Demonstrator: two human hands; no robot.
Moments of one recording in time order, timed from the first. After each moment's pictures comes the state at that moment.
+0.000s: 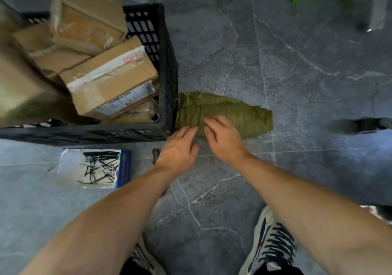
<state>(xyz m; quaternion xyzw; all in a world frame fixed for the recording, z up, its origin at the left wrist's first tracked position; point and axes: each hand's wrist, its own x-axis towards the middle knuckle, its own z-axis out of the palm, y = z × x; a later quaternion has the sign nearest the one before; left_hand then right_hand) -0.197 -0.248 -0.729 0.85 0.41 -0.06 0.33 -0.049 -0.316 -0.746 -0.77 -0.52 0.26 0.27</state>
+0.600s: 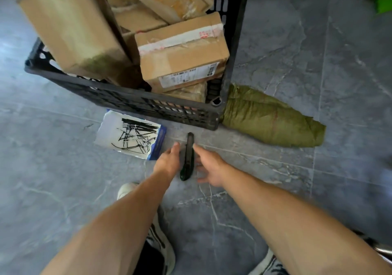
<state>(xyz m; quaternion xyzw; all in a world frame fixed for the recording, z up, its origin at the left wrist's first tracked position) -0.314 -0.264 -0.759 0.39 0.76 -0.05 0.51 -0.193 -0.290 -0.781 -0.66 -0.02 0.74 0.16</state>
